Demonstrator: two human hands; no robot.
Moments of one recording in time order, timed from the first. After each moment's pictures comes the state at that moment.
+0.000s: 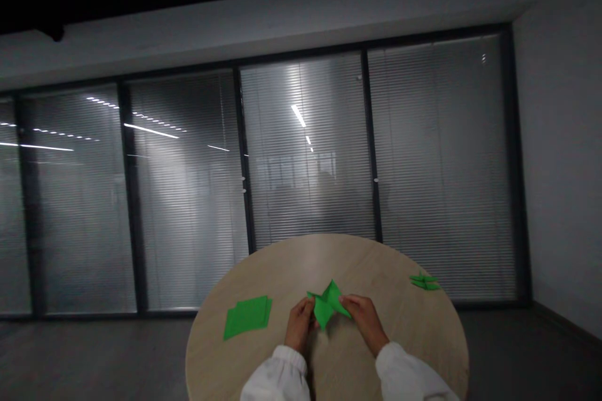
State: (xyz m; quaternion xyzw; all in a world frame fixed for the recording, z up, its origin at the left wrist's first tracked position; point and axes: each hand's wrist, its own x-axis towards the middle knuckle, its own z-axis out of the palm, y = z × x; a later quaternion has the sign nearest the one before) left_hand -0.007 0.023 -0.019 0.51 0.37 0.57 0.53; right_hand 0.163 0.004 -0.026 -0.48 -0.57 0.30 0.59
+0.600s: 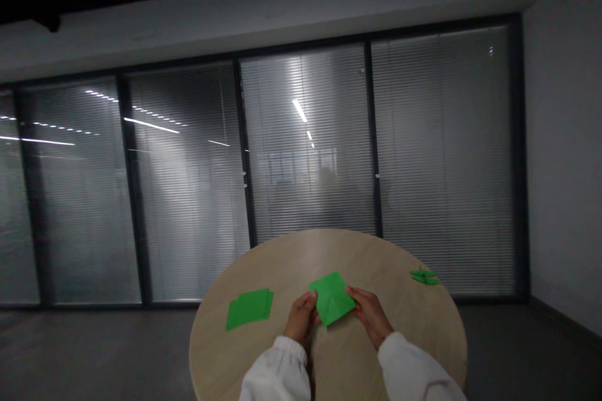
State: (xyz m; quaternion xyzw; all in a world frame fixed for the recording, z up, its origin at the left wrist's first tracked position) left_hand -0.005 0.005 -0.008 0.48 0.28 0.53 0.64; right_hand 0.165 -0.014 -0.015 -0.32 -0.44 0.55 0.64
